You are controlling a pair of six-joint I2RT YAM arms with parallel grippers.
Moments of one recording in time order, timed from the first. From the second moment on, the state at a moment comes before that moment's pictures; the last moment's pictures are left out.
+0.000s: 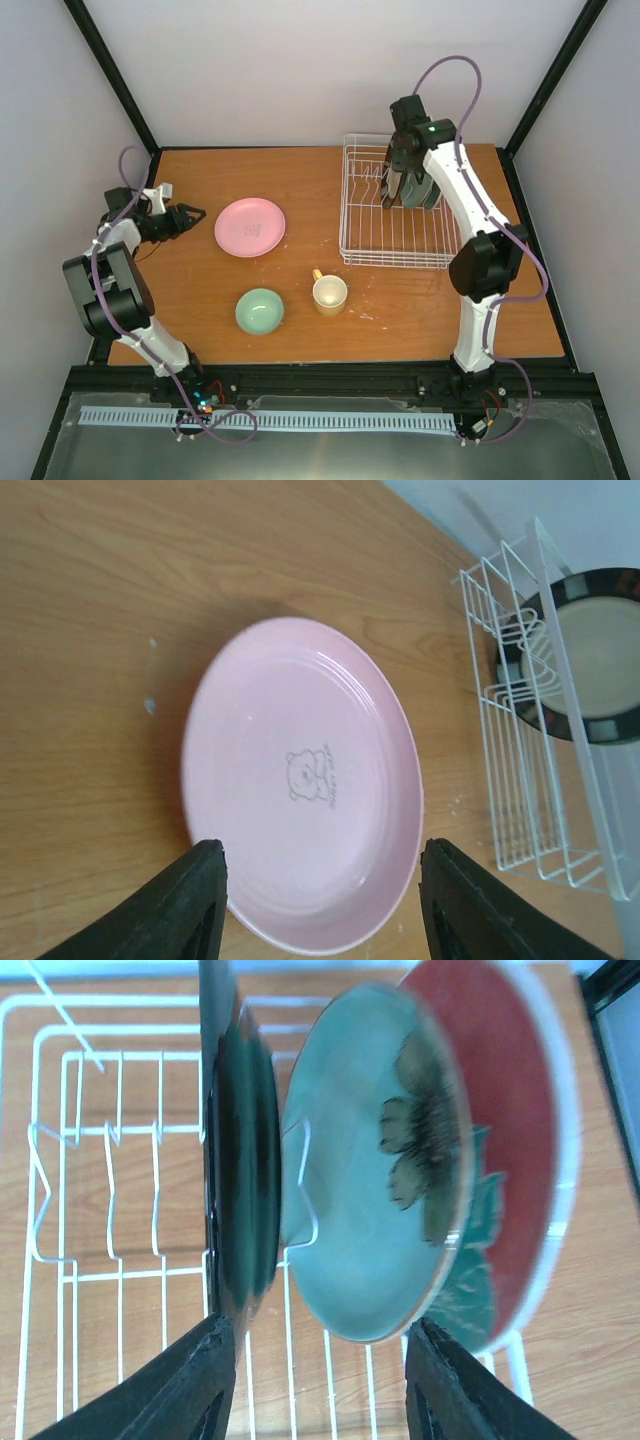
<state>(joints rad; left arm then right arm) 0.43 1.66 1.06 -0.40 0.91 -0.02 0.32 2.04 2.13 -1.15 0.34 0.32</state>
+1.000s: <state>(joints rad) 0.29 1.82 1.13 -0.48 0.73 0.04 0.32 1.82 2.10 -1.06 0.41 0.28</state>
